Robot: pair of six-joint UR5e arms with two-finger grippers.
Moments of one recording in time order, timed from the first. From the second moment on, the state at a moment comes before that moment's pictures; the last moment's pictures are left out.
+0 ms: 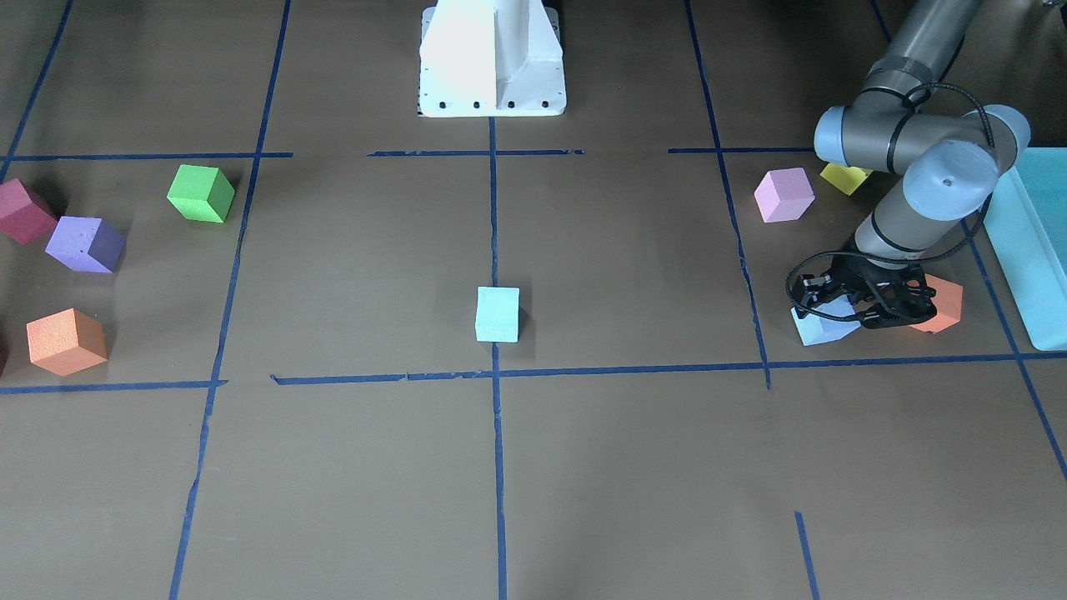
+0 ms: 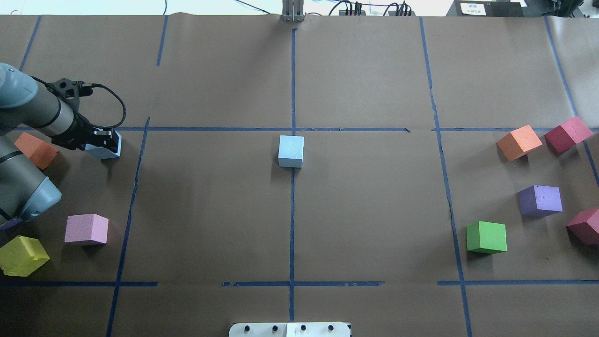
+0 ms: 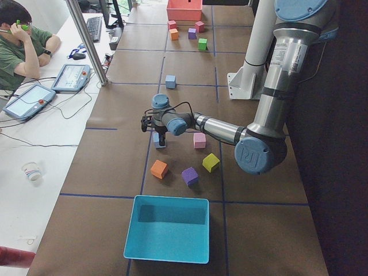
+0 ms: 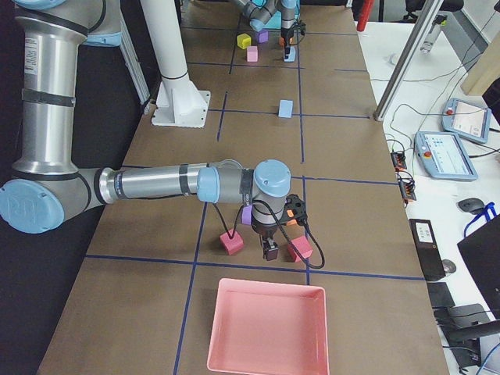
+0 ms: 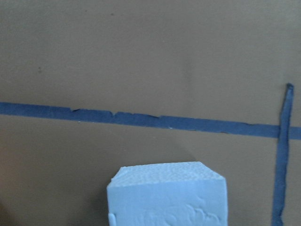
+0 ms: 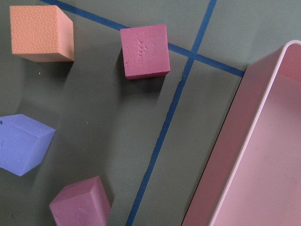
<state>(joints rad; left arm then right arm) -0.90 -1.80 -1.56 -2.01 -2.10 -0.97 1.54 -1.71 1.83 -1.71 2.29 -0.33</state>
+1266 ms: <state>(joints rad) -0.61 -2.54 -1.37 -1.59 -1.91 -1.07 1.54 -1.71 1.83 -1.71 2.30 -0.33</state>
